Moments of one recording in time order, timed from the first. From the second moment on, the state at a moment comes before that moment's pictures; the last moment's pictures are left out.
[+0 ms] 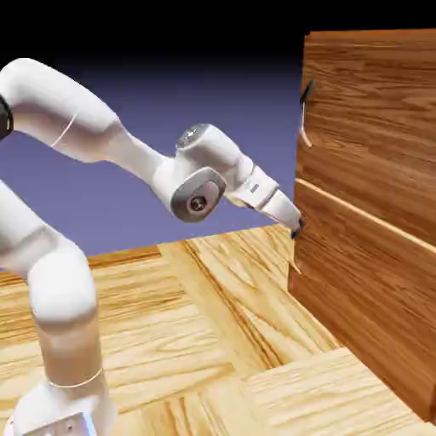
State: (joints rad) arm -0.04 -0.59 0.06 -2.77 0.12 3.04 0.67
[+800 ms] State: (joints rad) arm -0.54 -0.76 0.60 -2.41 1.16 3.06 0.03
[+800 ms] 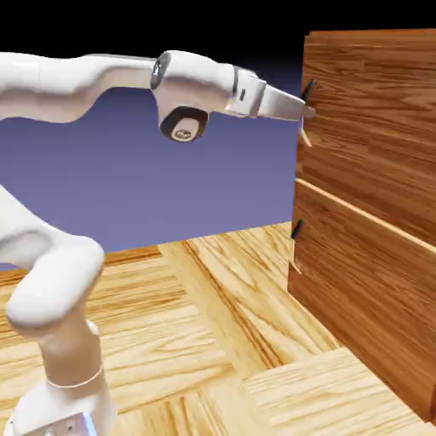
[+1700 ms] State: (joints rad) arm -1.10 -0.95 1.20 -2.01 2.34 3.09 -0.69
